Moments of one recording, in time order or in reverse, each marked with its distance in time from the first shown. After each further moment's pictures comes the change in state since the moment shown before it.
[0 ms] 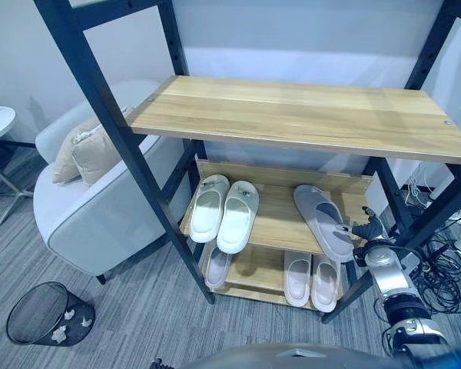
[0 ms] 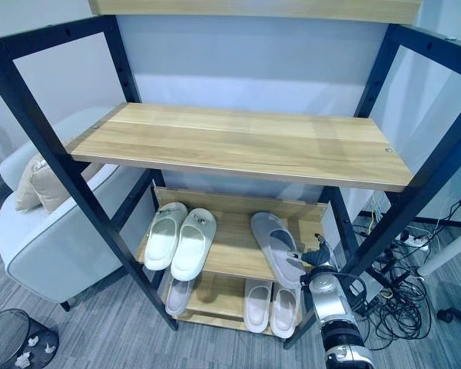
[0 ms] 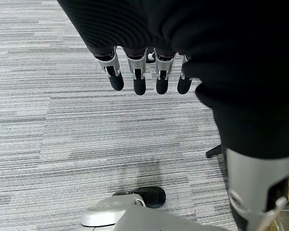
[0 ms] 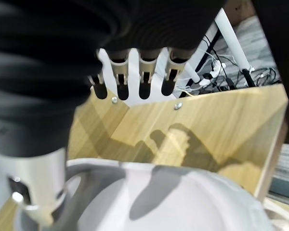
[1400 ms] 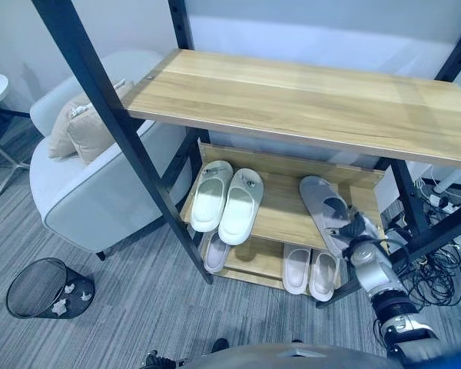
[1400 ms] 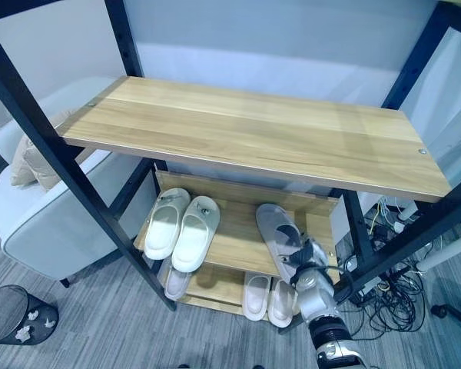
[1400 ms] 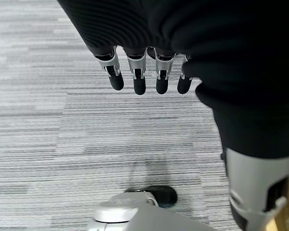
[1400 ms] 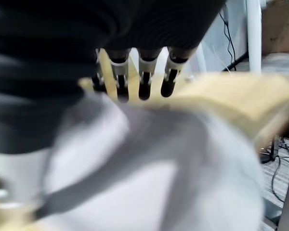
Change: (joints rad) left arm -0.017 0.012 0.029 -0.002 -0.005 -0.001 0.040; right arm 0.018 0.009 0.141 -0.021 -0.195 0.074 -0.017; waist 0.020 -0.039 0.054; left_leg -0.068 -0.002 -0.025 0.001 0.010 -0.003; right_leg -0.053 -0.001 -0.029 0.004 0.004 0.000
